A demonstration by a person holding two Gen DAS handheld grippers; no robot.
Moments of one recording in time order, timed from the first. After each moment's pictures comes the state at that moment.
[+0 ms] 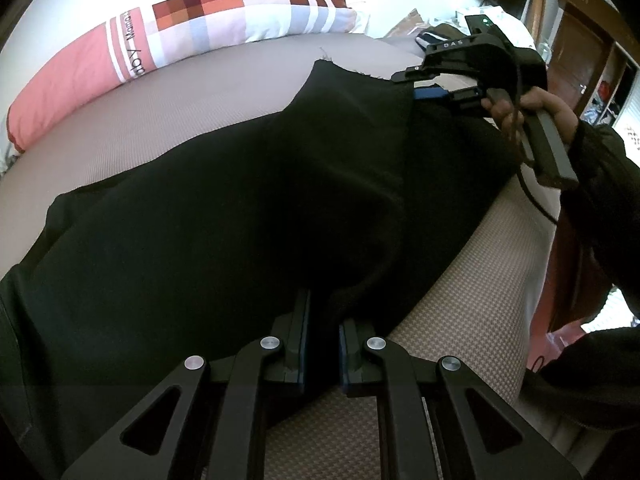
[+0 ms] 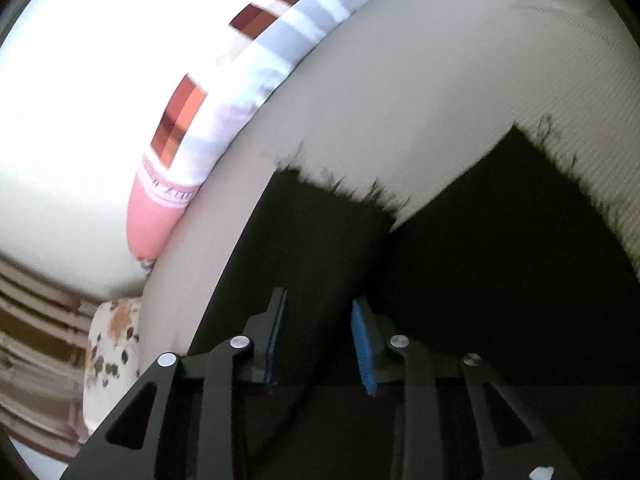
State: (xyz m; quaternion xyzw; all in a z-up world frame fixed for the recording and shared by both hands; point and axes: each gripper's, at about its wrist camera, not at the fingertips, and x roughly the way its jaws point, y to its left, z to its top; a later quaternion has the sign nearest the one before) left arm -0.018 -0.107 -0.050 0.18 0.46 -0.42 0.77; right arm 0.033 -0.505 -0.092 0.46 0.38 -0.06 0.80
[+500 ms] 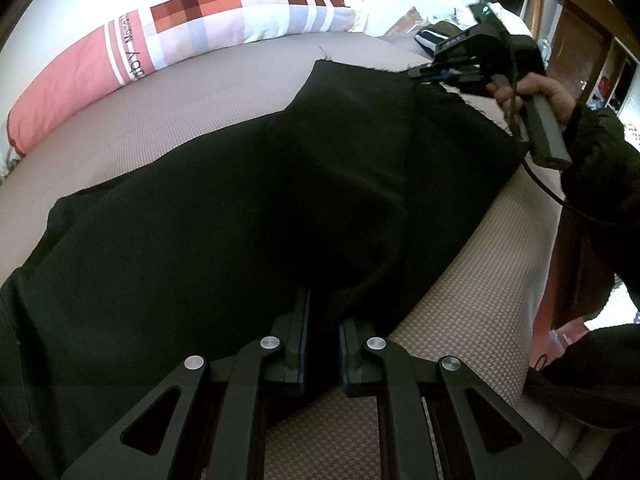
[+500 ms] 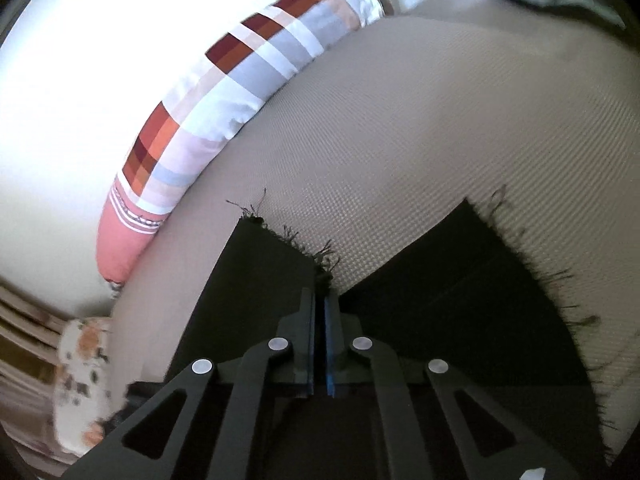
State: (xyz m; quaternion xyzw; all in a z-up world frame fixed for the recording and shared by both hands) left arm -0.017 -0.111 -0.050 0.19 0.45 -0.41 0.77; right arm 0.020 -0.521 -0.066 0.39 0.37 -0.13 0.83
